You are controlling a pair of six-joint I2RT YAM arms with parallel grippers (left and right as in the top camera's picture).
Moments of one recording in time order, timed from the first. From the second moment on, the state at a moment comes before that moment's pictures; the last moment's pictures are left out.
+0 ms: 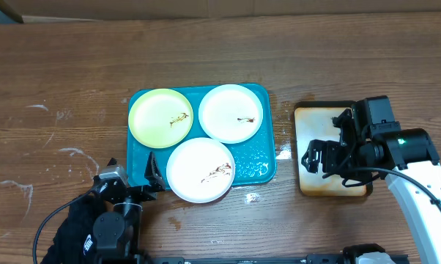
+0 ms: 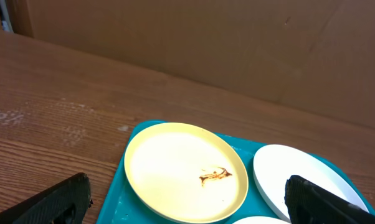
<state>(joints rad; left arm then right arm) 0.01 0.02 0.05 -0.15 -0.02 -0.28 0.12 1.23 1.08 -1.24 -0.28 0.25</state>
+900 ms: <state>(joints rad) 0.01 0.02 0.05 -0.15 -0.02 -0.28 0.12 1.23 1.08 -1.16 -0.28 0.24</state>
